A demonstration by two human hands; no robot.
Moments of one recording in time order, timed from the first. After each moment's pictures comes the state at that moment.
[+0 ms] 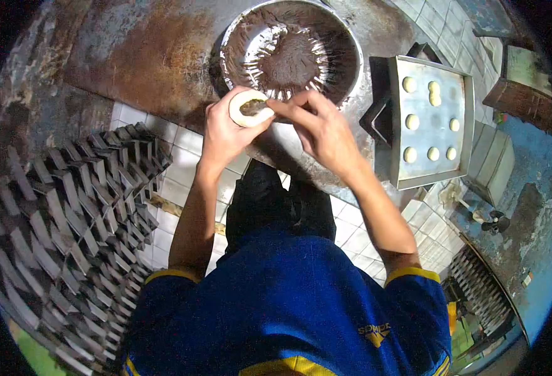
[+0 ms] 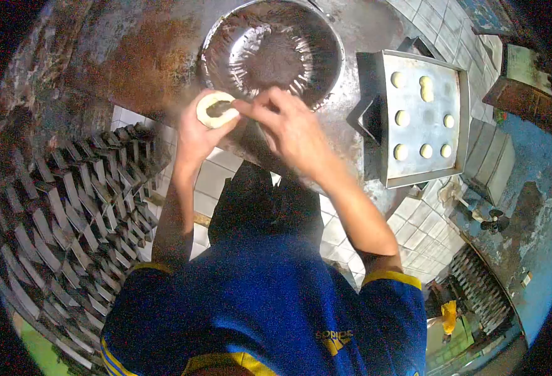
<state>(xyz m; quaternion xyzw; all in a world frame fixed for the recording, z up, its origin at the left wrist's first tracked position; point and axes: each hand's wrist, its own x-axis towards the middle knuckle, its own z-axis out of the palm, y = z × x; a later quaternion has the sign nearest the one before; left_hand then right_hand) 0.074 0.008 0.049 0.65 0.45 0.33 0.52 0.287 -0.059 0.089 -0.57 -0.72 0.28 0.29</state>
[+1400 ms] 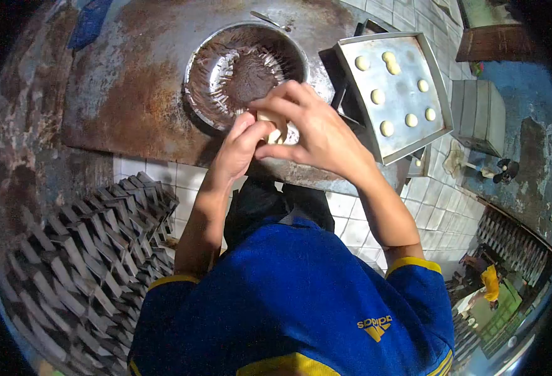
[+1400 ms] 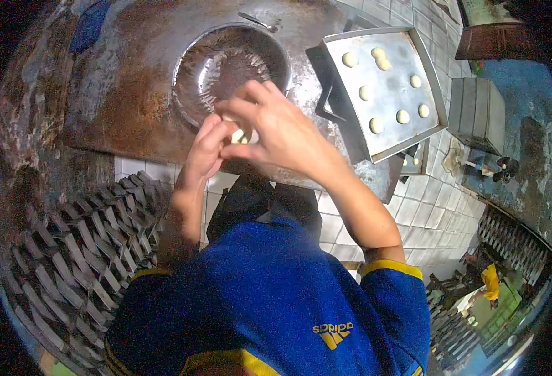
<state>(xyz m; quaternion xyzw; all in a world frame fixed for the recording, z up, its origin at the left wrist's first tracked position) 0.148 -0.034 0.106 0.39 0.35 0.21 0.83 0.329 -0.099 0.188 -0.60 -0.69 0.24 0.32</state>
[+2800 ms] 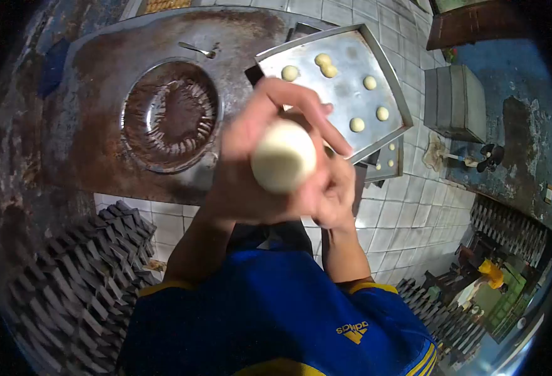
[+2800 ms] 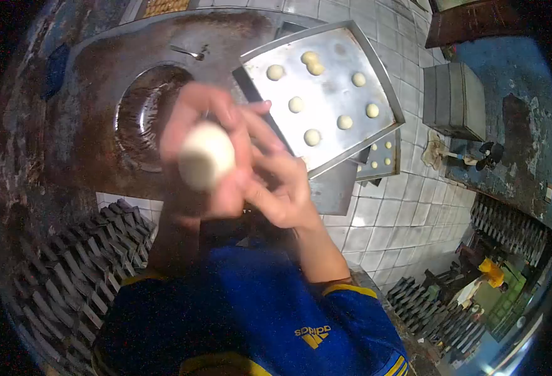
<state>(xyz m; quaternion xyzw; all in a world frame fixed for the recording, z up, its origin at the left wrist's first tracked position) 0.391 -0.123 0.226 0.53 0.05 0.39 0.75 0.465 -0.244 0.199 -0.46 -0.30 0.36 0.75</state>
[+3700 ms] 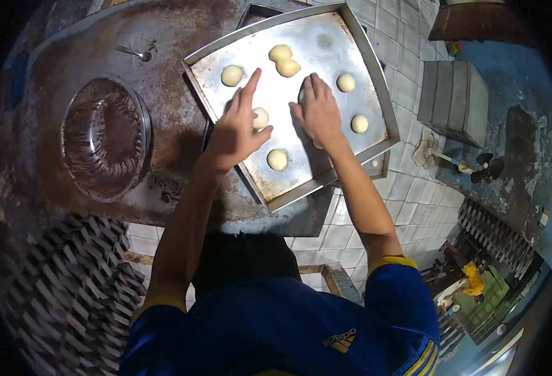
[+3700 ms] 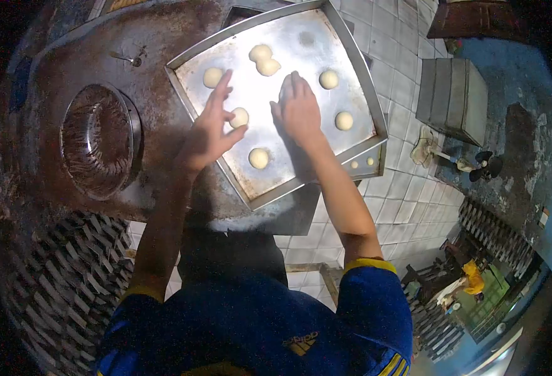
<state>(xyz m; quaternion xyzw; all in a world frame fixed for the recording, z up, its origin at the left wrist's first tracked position) 0.565 -0.115 -0.029 0.80 0.28 0.10 0.52 0.785 -0.241 -0.104 -0.83 -0.51 0.16 0.15</state>
